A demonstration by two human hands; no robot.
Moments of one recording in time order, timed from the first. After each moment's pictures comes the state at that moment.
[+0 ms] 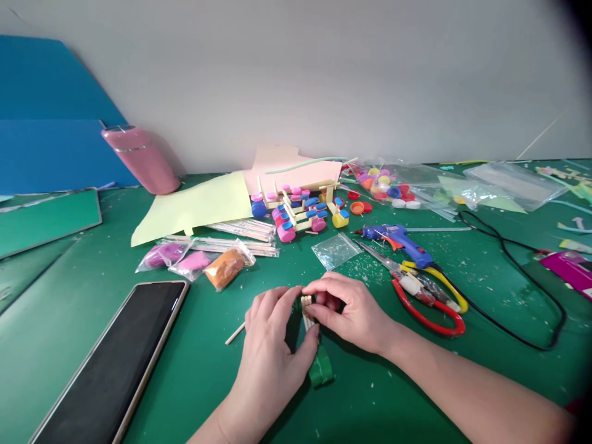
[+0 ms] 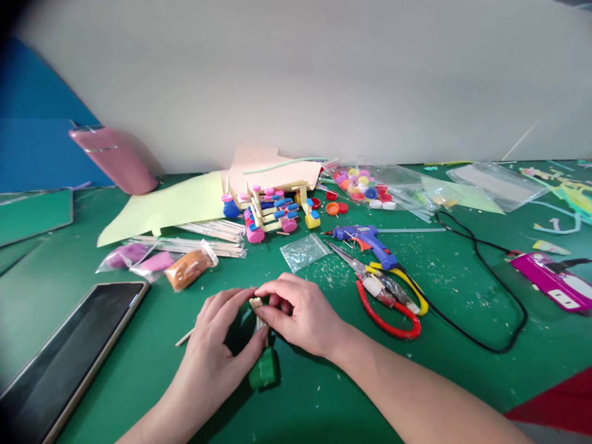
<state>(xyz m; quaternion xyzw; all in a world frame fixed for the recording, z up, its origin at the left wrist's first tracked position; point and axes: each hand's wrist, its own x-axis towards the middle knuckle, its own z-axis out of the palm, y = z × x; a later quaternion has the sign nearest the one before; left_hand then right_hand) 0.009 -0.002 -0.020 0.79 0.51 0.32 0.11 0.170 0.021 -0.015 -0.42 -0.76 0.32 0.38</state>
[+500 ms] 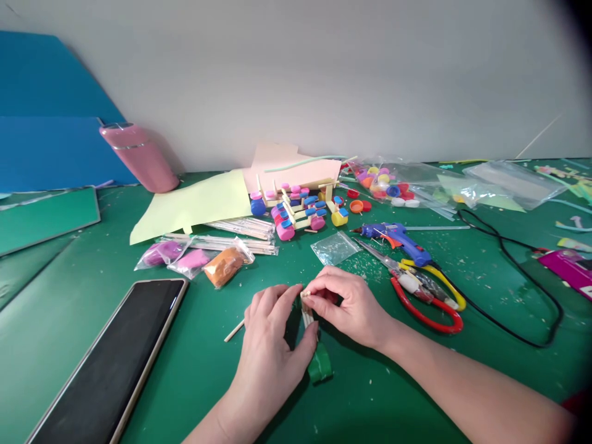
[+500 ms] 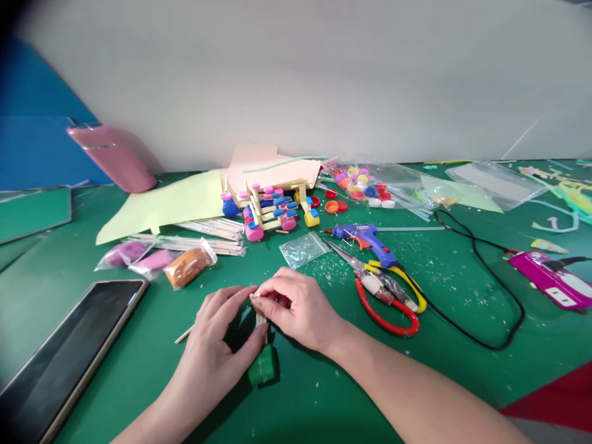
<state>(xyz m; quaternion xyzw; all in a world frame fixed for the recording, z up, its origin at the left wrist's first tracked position) 0.009 -0.003 -0.019 0.79 0.51 0.31 0.12 0.168 0.024 -0.011 -0.41 -0.76 0.32 0.40</state>
